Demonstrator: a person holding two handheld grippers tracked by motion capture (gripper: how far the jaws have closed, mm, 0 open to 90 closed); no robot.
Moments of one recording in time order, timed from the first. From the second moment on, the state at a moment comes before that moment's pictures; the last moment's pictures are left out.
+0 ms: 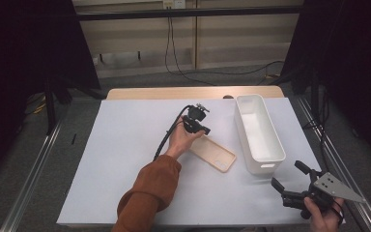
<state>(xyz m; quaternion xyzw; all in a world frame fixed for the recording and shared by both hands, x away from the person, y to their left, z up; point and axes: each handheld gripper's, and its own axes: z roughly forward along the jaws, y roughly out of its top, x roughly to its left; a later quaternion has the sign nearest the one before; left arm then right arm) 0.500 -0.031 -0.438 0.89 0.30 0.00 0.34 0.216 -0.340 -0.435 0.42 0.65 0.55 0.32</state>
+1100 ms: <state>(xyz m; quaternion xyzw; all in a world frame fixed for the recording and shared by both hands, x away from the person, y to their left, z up) 0.486 -0.018 -0.441 0.91 0.27 0.00 0.31 0.216 -0.340 -0.435 0.43 0.65 0.54 0.32</state>
